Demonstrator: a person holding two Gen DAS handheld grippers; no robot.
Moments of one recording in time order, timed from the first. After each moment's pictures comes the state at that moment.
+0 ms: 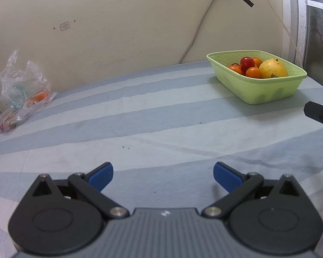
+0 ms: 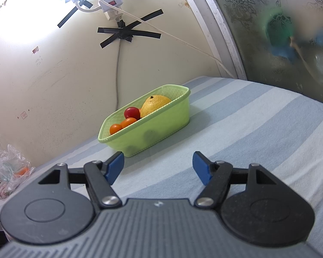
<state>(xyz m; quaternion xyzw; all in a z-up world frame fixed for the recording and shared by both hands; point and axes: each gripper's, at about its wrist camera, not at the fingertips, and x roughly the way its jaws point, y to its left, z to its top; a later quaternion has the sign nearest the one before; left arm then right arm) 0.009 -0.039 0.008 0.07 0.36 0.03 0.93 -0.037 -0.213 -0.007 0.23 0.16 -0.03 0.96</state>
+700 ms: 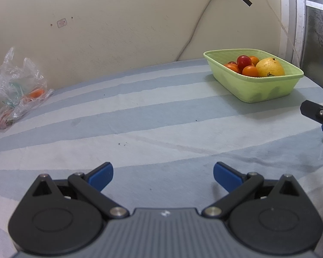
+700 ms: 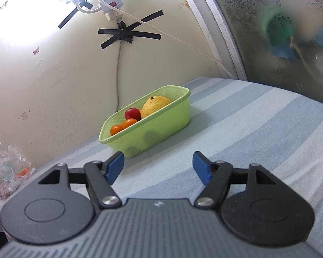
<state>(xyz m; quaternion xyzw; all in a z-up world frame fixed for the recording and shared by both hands) 0.008 -0.040 0.009 0.06 0.37 0.02 0.93 -0.038 -0.212 -0.006 0.23 0.16 -0.03 0.96</state>
